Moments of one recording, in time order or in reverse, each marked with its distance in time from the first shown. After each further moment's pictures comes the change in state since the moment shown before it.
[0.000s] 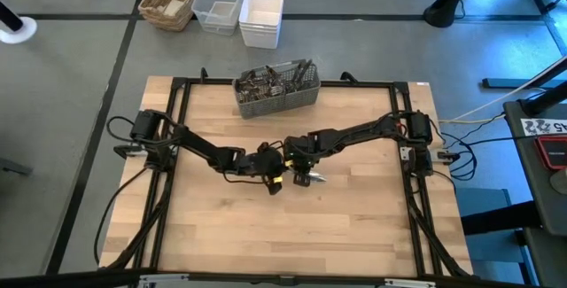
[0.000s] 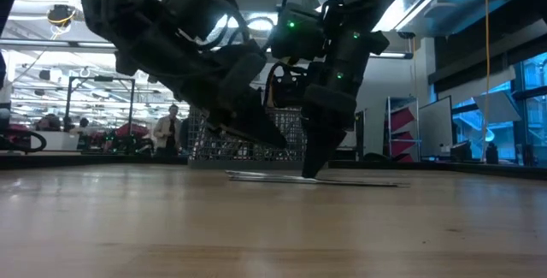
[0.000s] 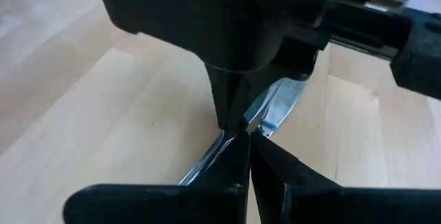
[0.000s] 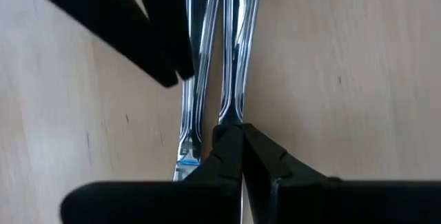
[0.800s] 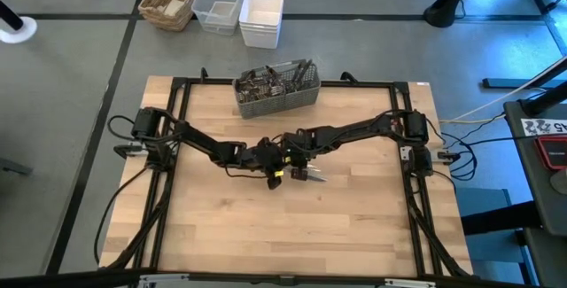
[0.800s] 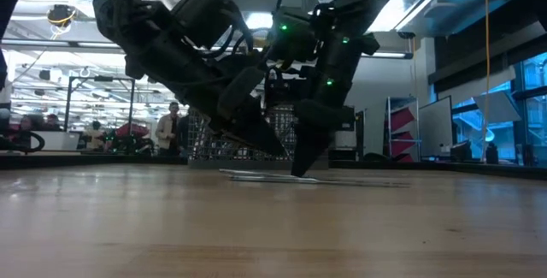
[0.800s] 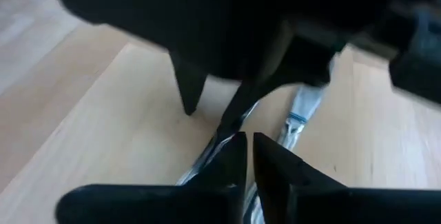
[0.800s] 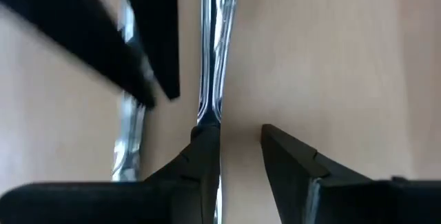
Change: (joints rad) left arm 0.069 0.000 0.006 -0.048 0.072 0.073; right arm -0.040 0.003 0.038 0.000 0.126 -0.105
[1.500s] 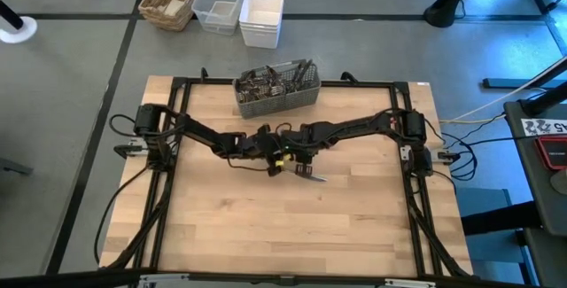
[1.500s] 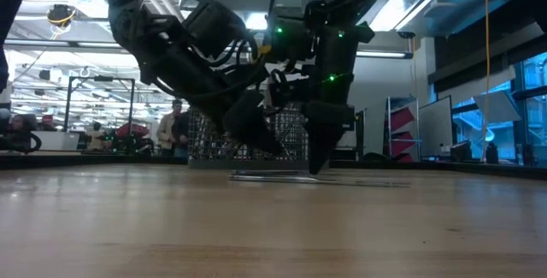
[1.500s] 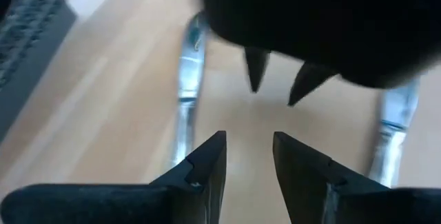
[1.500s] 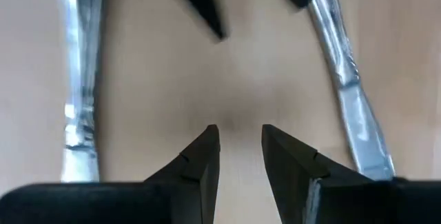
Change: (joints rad) left arm 0.107 0.000 -0.001 0.008 -0.016 0.219; right arm -0.004 0.003 0.109 -0.233 0.052 -0.023
